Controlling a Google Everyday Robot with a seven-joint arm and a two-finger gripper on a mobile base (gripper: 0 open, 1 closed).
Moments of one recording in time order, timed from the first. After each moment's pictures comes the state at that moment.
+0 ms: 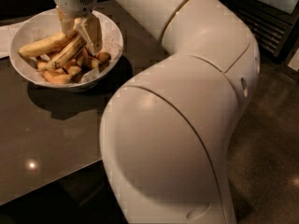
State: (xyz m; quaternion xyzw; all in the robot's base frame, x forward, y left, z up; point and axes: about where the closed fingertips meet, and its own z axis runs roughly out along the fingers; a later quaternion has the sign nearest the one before) arm 0.636 0.160 0.955 -0.93 0.34 -0.05 0.10
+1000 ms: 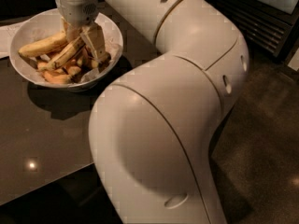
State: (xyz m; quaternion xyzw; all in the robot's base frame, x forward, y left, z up) arm 0.644 0.155 0.927 -0.94 0.34 -0.04 0.07
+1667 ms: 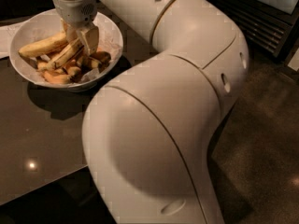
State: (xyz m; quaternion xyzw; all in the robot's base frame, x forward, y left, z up) arm 0.644 0.153 0.927 -0.94 0.34 -0.06 0.05
